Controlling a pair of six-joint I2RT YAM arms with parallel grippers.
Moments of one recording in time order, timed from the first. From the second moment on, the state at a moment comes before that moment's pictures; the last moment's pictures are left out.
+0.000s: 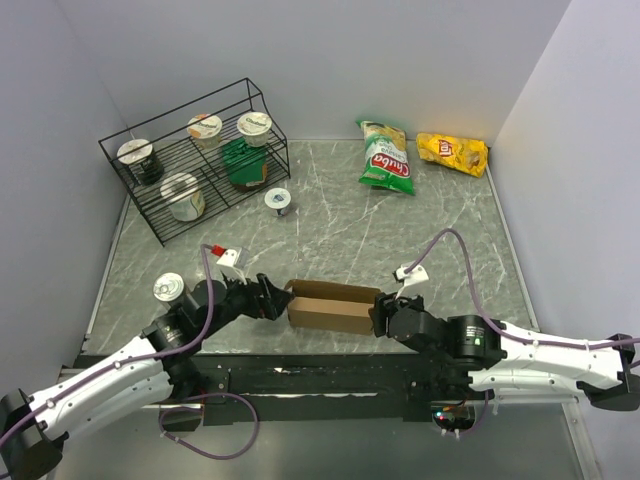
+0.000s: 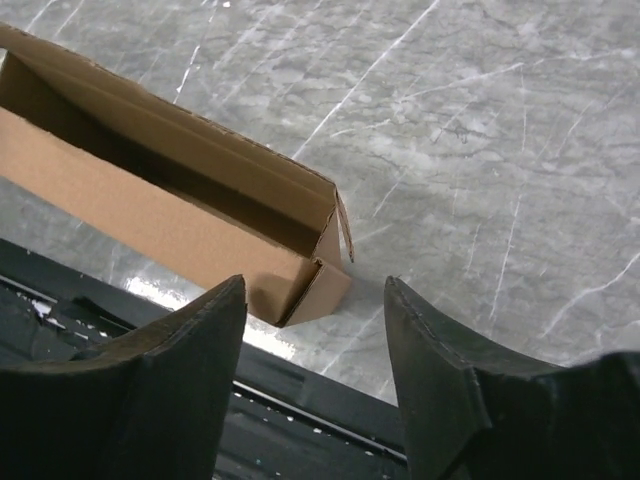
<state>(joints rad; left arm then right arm) -0.85 0.60 0.35 -0.06 -0.10 -0.63 1.35 0.62 0.59 -0.73 0.76 0.76</state>
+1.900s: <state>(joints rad) -0.58 0.56 0.36 -0.10 0.16 -0.65 1.02 1.29 0.99 -0.59 -0.11 -0.33</state>
